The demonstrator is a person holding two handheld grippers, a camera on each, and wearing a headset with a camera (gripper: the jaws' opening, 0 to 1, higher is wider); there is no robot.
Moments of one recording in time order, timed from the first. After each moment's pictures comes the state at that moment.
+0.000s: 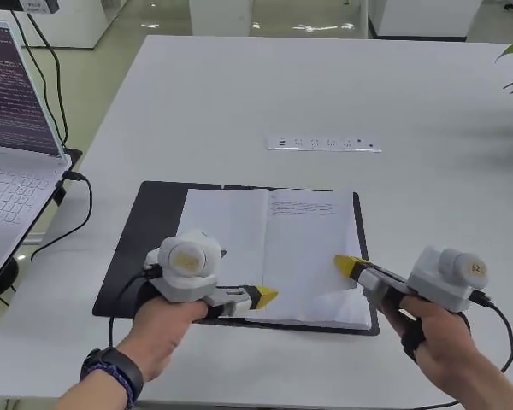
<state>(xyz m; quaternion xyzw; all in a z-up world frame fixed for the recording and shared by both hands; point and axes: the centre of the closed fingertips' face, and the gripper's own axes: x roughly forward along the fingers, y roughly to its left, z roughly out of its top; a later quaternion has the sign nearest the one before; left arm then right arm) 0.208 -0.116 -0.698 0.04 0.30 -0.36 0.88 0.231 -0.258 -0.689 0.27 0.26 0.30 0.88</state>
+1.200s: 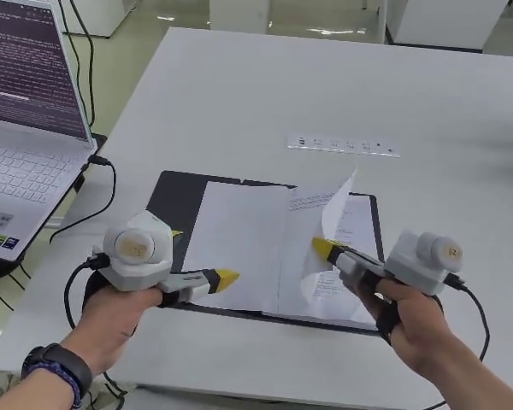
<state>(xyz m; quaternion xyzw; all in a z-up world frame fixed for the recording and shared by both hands) 0.206 -0.017 -0.677 0.02 0.28 -0.30 0.91 0.240 -0.171 -0.666 0.27 0.25 0.35 0.86</state>
